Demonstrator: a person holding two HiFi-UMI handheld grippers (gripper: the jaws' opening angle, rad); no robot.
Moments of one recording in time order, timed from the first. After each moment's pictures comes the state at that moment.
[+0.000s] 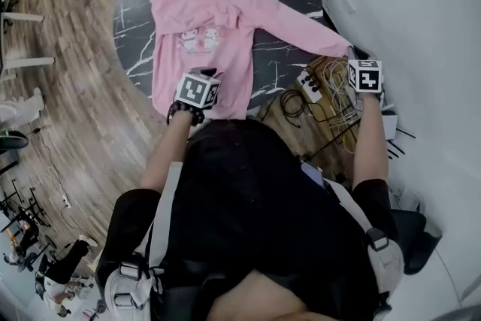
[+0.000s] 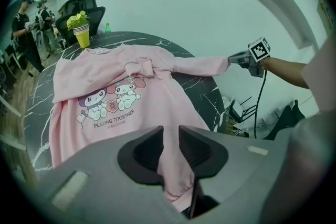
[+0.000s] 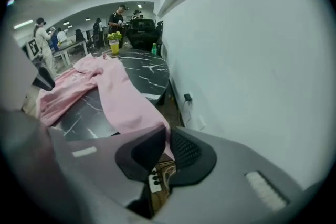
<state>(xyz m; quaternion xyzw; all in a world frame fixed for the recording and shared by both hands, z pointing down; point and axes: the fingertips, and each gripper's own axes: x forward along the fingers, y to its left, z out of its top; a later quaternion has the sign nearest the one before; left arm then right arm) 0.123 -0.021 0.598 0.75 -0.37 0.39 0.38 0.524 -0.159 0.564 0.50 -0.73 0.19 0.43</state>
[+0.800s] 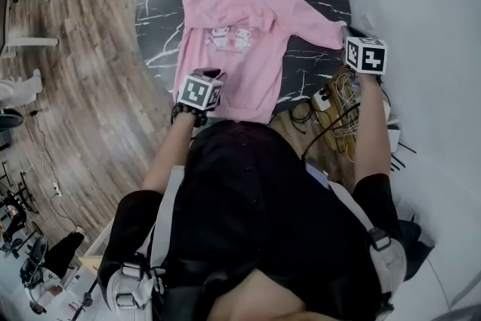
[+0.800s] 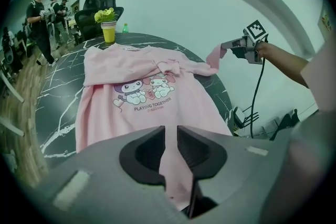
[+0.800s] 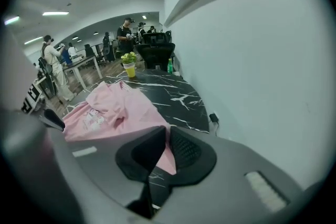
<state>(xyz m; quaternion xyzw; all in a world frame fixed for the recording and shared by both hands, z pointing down) 0.036 -0.011 0.597 0.75 -0.40 0.35 0.40 0.346 -0.226 0.501 0.47 -0.77 0.21 0.37</state>
